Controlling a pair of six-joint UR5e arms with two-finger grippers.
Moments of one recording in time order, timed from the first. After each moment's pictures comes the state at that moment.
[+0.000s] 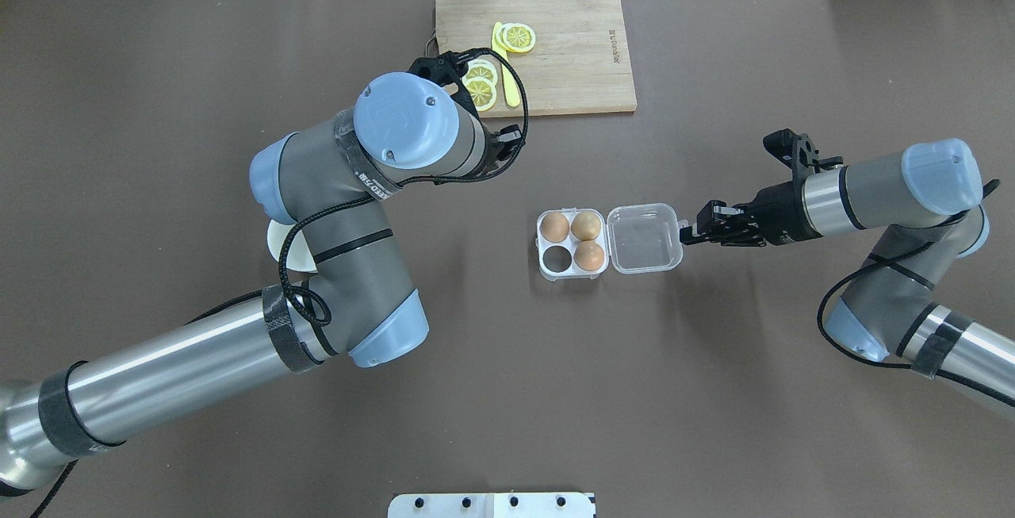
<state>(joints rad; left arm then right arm) -0.56 -2.40 -1.47 -1.90 -1.67 -1.60 0.75 -1.35 1.41 -0.23 2.22 1.54</state>
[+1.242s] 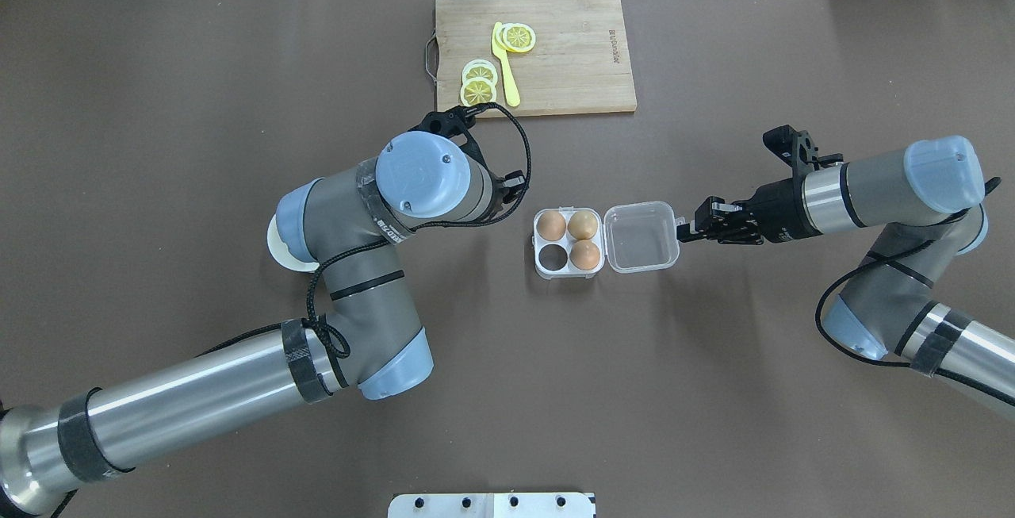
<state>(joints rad) -0.49 -2.39 -1.37 -2.01 -1.67 -1.66 0.76 -1.35 1.42 -0.22 2.22 1.56</state>
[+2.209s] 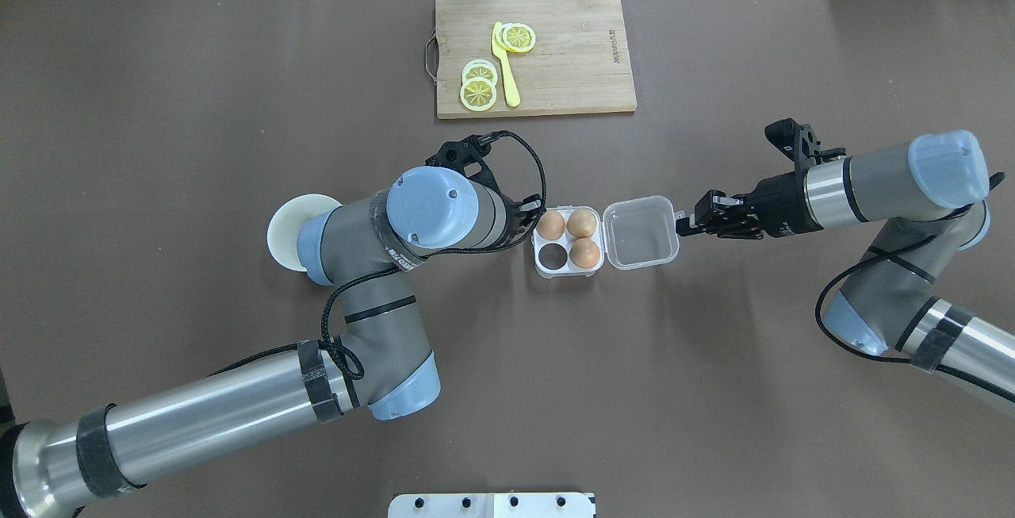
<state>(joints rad) -0.45 -2.40 -1.31 -2.15 -1.66 -1.70 0.76 -1.34 1.44 -0.22 2.22 1.57</state>
